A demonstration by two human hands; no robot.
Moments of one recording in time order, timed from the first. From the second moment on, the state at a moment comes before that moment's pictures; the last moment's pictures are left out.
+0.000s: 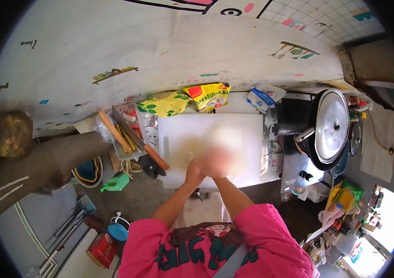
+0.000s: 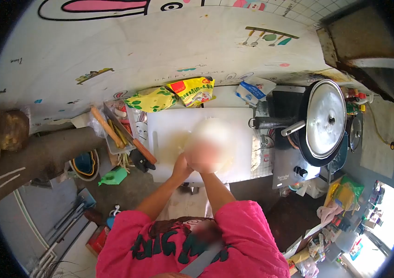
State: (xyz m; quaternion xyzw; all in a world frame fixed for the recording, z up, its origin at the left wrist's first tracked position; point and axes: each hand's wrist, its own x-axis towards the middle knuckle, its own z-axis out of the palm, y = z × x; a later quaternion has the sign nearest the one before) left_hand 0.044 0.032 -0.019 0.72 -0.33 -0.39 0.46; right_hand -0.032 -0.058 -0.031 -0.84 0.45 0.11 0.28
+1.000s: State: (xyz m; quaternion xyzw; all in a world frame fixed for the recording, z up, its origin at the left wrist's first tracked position) left_hand 0.037 0.039 -0.045 0.69 -0.42 -0.31 0.50; right_hand -0.074 -0.043 -0.055 -0.92 0.28 -0.18 0.21
